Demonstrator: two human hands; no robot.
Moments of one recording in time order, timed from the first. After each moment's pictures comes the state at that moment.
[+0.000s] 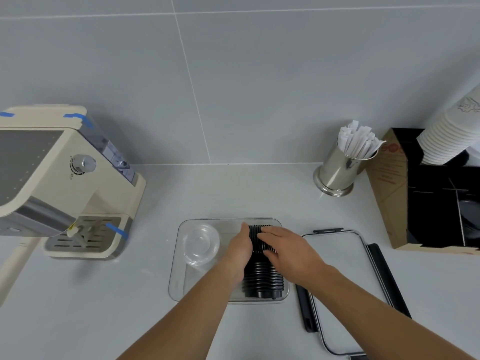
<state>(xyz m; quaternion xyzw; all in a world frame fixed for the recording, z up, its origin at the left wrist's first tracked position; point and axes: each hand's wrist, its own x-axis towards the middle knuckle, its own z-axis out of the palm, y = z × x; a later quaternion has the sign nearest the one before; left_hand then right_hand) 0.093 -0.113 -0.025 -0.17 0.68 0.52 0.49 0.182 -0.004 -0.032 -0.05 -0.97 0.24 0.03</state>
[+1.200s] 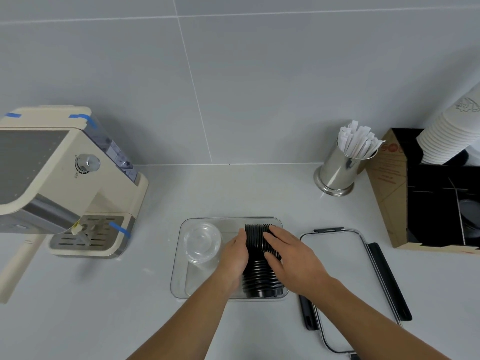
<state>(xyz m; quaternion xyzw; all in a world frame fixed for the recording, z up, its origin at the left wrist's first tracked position) 0.106 -0.133 -0.031 -0.11 0.70 0.55 0.43 0.203 -0.014 -0.044 -0.12 -0.96 0.25 0.04</state>
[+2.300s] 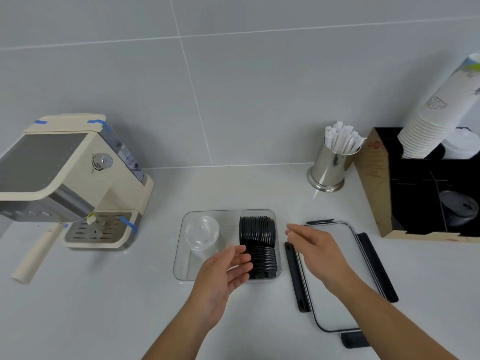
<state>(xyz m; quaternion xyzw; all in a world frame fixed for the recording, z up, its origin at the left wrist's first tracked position) 0.172 -0.200 0.039 -0.14 0.63 0.66 0.39 0.254 -0.007 0.021 -0.36 -0.69 0.62 0.04</state>
